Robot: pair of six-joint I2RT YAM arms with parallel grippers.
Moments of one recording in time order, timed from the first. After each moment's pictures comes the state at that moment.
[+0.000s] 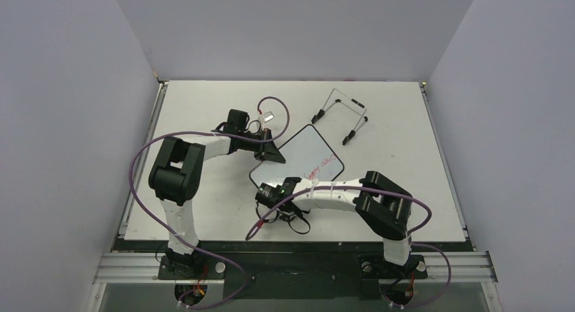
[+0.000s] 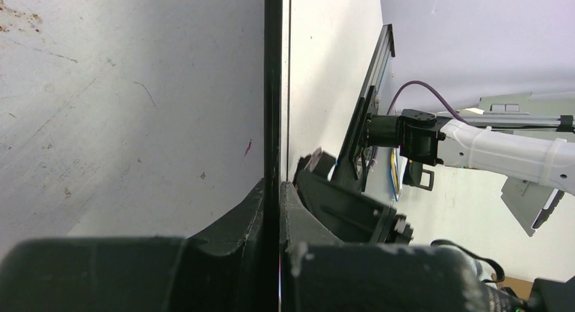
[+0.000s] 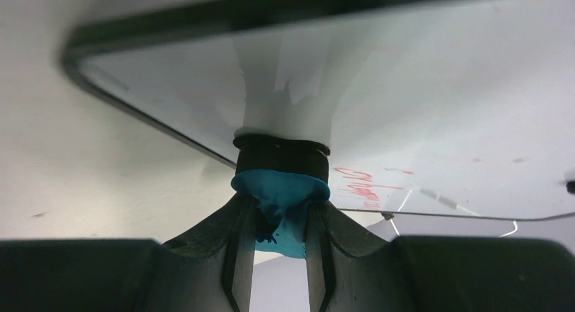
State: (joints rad) left arm -0.34 1.98 1.17 -0.04 1.06 -0.45; right arm 1.15 1.89 1.25 -0.81 0.43 -0.80
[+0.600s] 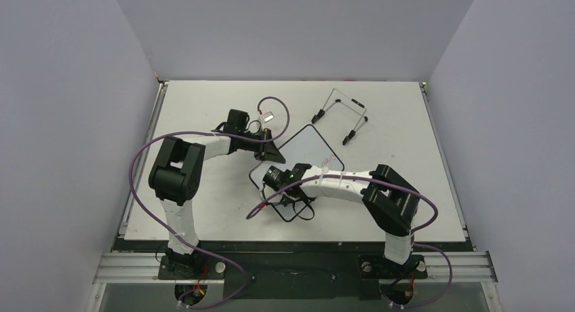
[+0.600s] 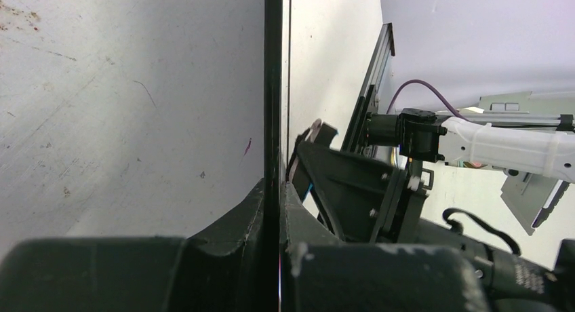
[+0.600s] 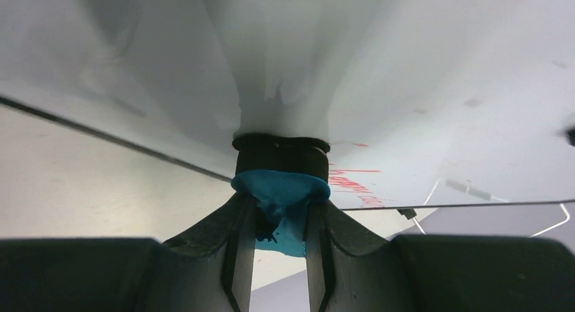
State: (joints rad) left arm -0.34 1.98 1.17 -0.05 1.06 -0.45; right arm 1.04 1.87 1.28 -0.79 0.36 -0.77
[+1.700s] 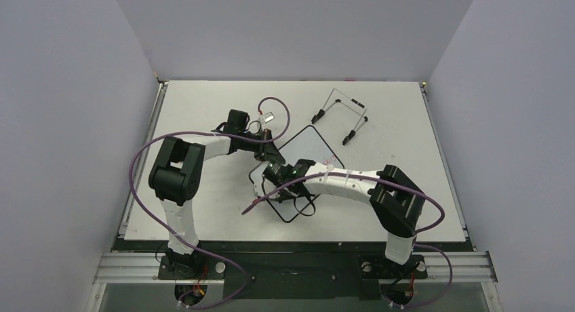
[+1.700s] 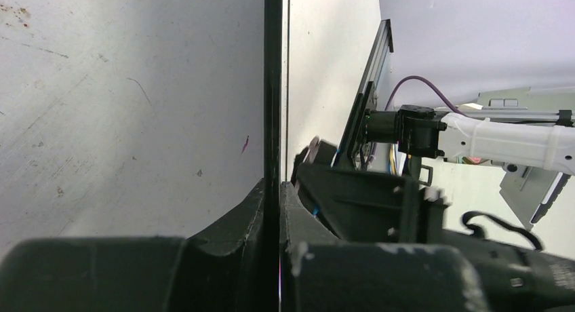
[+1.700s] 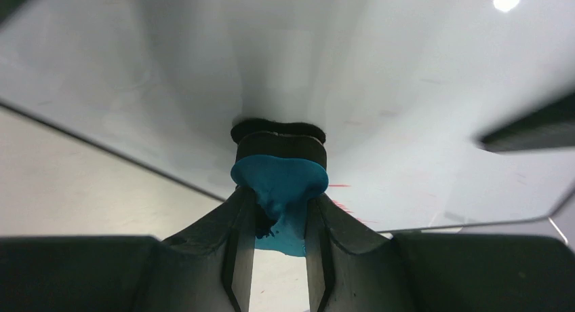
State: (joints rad) left arm -0.34 1.98 1.17 -0.05 1.07 -0.44; right arm 1.07 1.81 1.24 -0.74 0.26 -0.79
